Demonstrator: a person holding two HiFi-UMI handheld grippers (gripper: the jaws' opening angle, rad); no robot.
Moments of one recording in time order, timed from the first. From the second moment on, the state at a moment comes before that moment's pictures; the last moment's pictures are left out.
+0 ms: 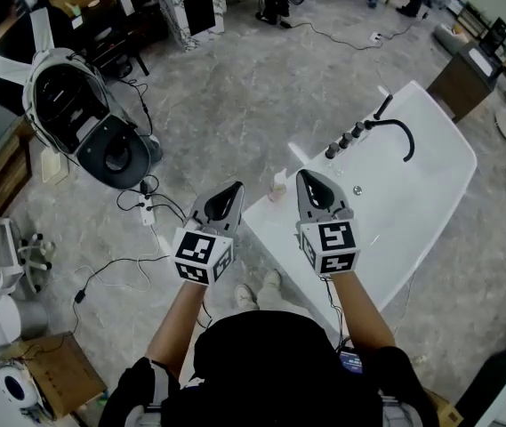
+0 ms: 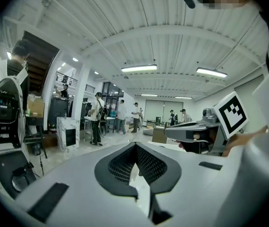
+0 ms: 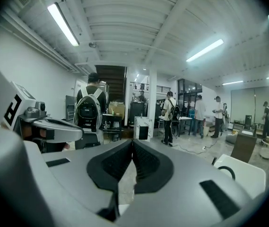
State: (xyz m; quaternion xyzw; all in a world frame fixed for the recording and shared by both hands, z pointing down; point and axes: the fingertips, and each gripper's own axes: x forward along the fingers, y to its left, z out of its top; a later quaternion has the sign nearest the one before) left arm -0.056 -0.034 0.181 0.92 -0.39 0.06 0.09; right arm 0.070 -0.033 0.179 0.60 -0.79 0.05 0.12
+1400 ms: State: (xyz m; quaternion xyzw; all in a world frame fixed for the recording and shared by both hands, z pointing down) left arm -0.055 -0.027 0.062 0.92 -0.39 -0.02 -0.03; right arm 0.064 -0.023 0.085 0.61 -0.78 -0.05 0.06
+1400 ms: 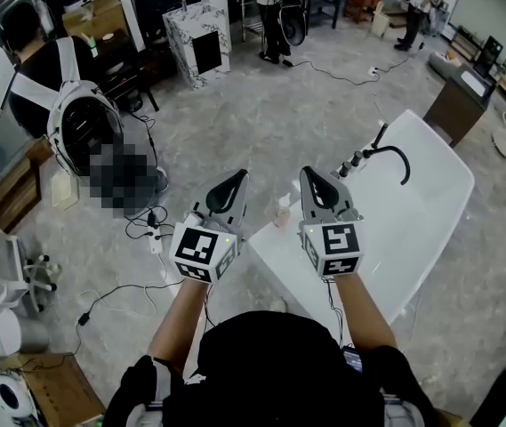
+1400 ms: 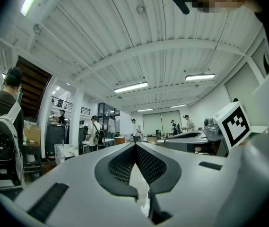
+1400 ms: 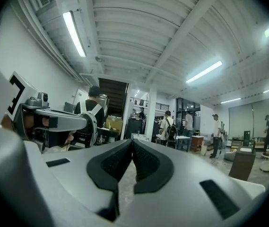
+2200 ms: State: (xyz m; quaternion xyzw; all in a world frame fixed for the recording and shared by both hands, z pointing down) left arm -0.050 -0.027 0.079 0.92 -0.39 -0.01 -0.03; right arm 0.066 -0.025 0.105 0.61 -0.79 -0.04 0.06
